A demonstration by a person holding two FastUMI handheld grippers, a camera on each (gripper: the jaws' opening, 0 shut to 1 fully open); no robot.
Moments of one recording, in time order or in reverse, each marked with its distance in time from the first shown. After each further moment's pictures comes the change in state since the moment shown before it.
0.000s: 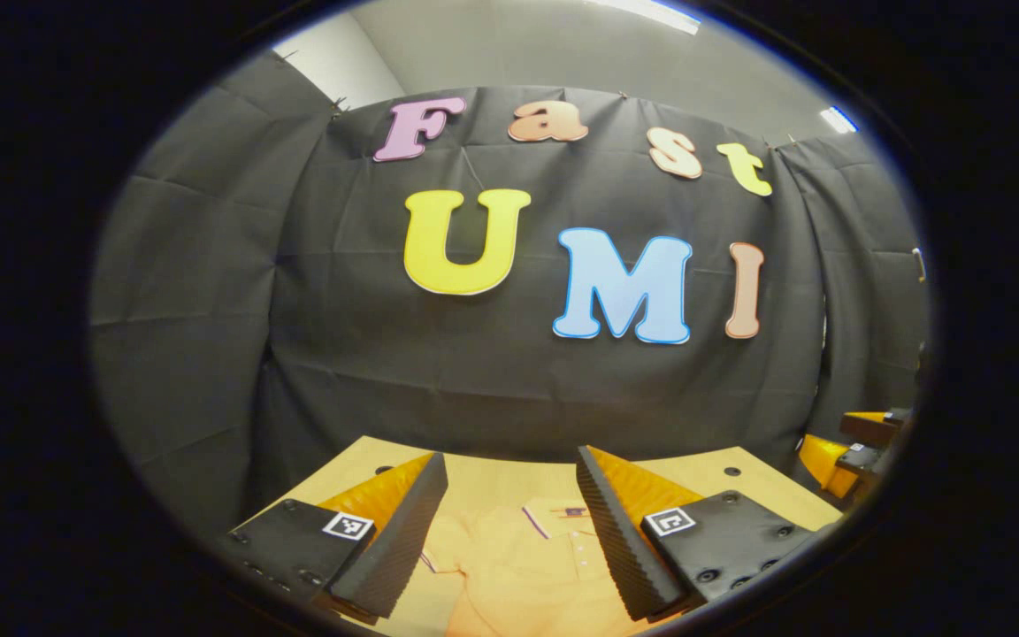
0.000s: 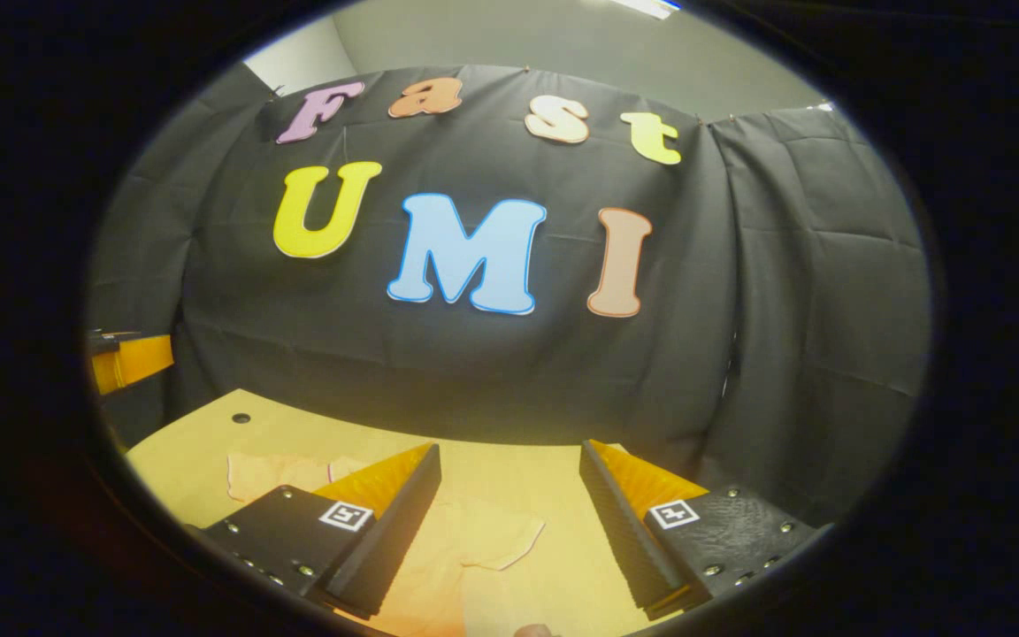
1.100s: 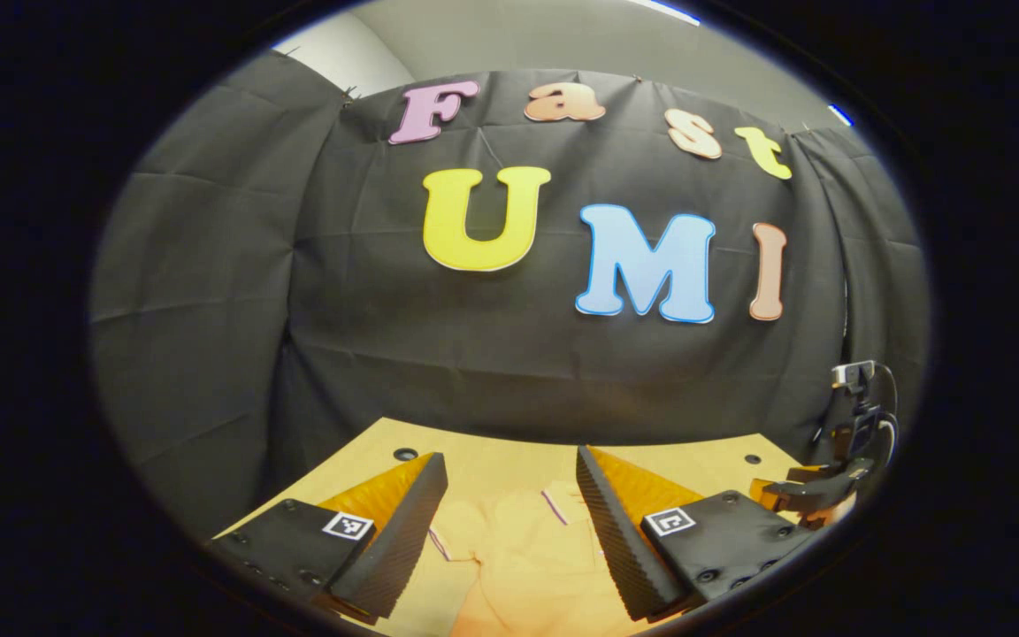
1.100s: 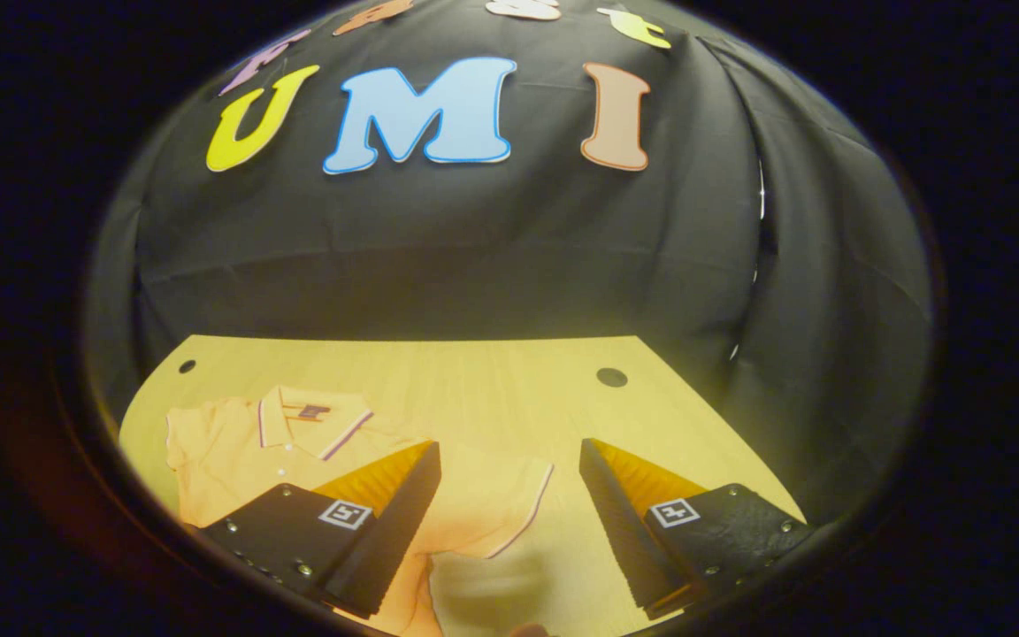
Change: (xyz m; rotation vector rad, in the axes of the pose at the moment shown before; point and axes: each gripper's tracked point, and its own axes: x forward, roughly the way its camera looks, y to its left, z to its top) left arm 0.006 0.018 -0.028 0.004 0.068 0.079; right arm 0.135 -0.021 -0.161 0.085 0.370 -0.033
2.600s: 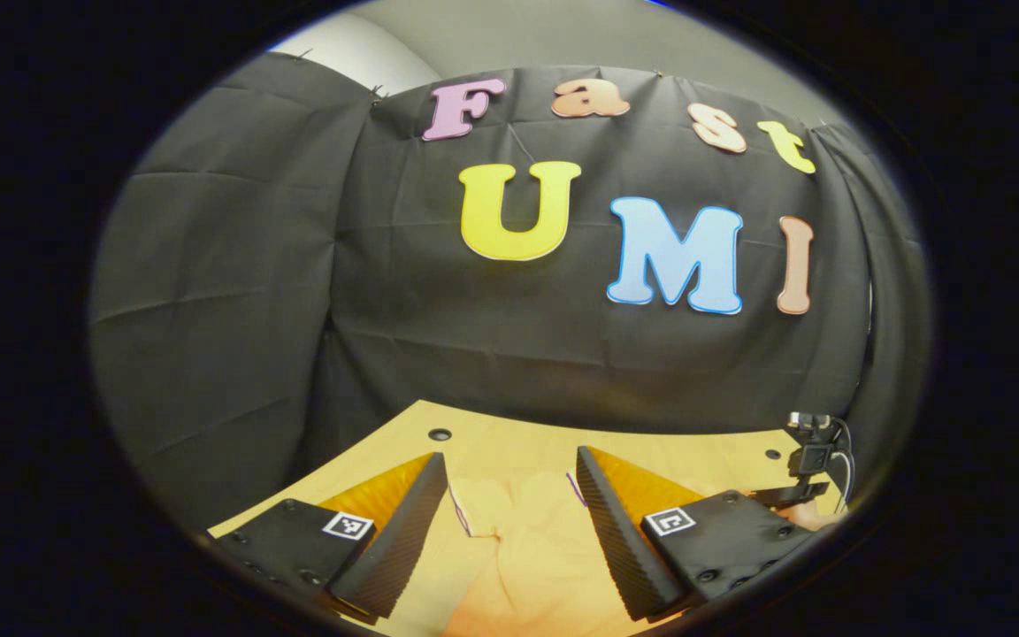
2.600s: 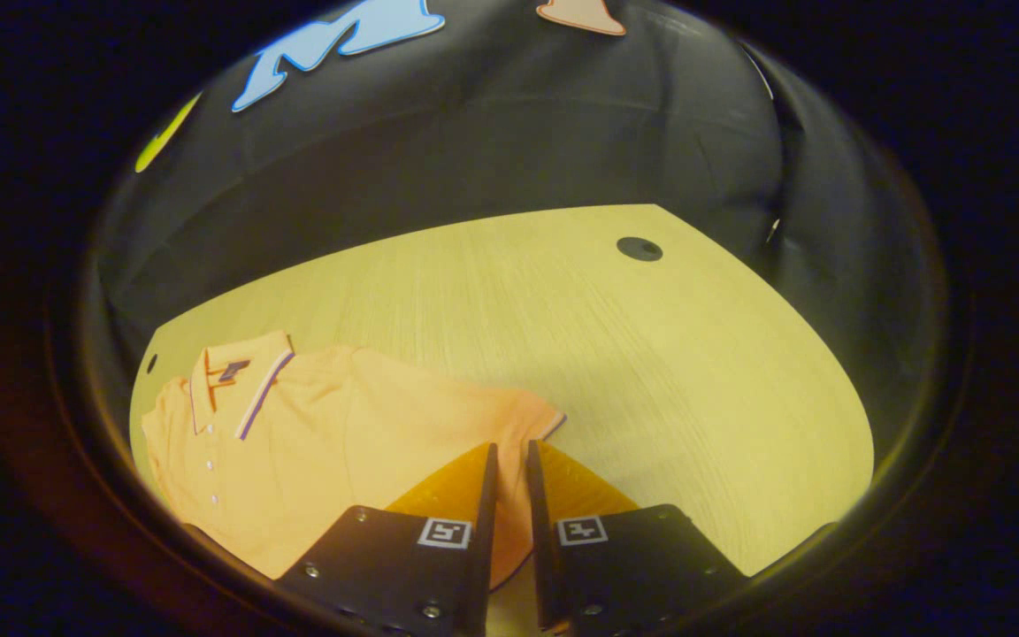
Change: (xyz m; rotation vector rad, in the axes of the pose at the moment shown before) left arm -0.041 0.010 -0.015 -0.017 0.028 0.124; right arm 0.105 -0.010 -0.082 0.137 0.310 0.010
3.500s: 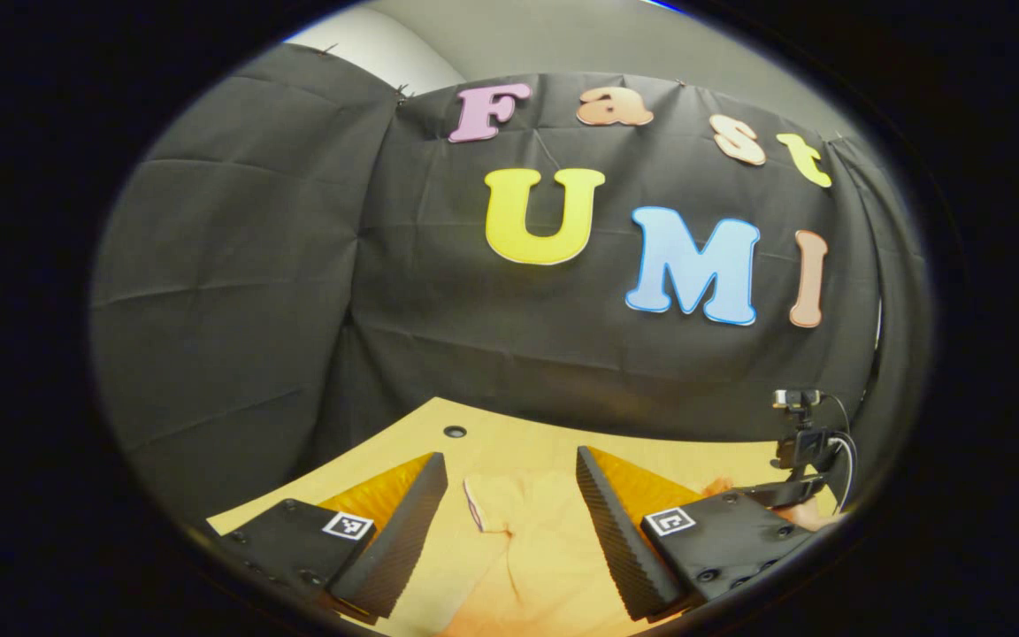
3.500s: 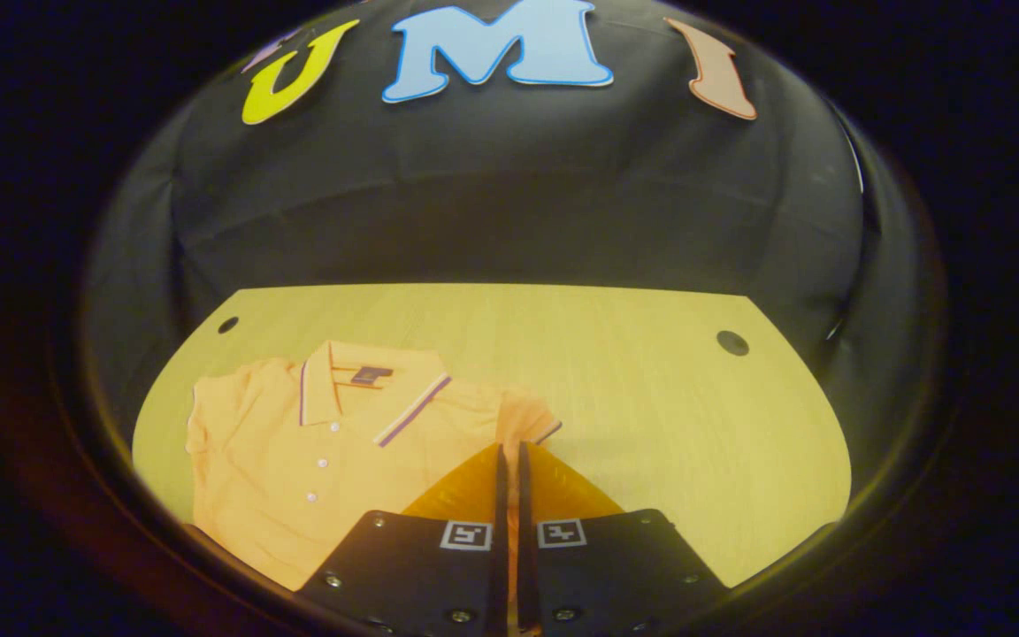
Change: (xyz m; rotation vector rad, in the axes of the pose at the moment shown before) left arm -0.015 0.027 -0.002 -0.053 -0.022 0.051; right arm -0.064 0.125 0.021 -0.262 -0.126 0.218
